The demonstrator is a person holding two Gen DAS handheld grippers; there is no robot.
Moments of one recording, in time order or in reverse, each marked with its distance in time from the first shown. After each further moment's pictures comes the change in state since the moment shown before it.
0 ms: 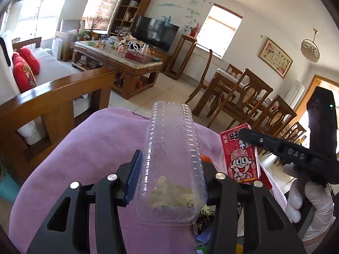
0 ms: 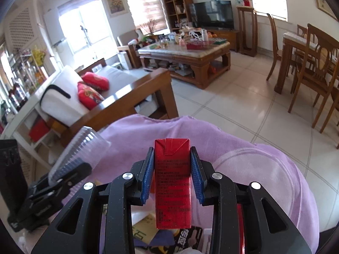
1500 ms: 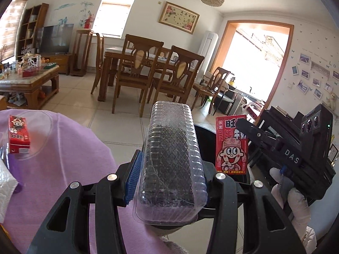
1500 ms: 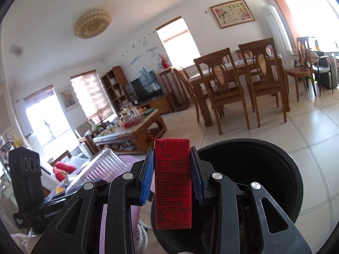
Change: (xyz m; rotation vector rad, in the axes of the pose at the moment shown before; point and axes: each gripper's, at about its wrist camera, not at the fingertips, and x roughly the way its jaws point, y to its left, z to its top) left arm 0.002 -0.367 -0.173 0.423 0.119 -0.462; right arm -0.426 -0.319 -0.328 0.371 -0.541 -0.293
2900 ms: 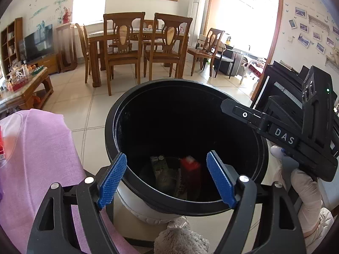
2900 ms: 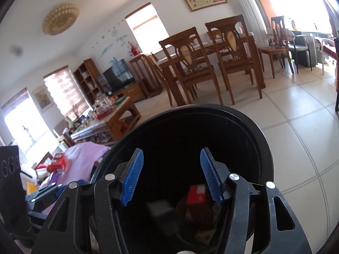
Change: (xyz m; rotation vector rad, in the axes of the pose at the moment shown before) left arm 0.056 -0.047 -0.033 0.181 0.202 0.061; right arm 0.043 -0.035 -0.051 0.087 0.097 -0.144
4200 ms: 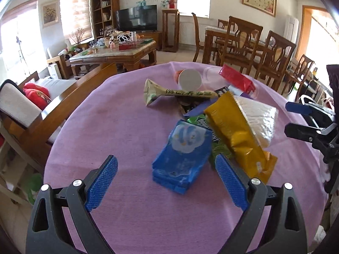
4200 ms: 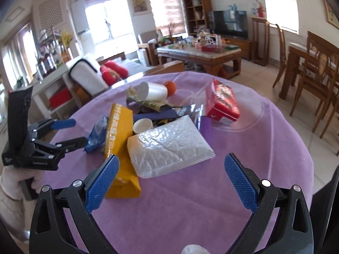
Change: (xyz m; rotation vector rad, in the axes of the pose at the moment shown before) left arm -0.225 0.303 -0.152 -0.341 0.051 0.526; right arm 0.106 0.436 -0.114 -0.702 0.449 0.453
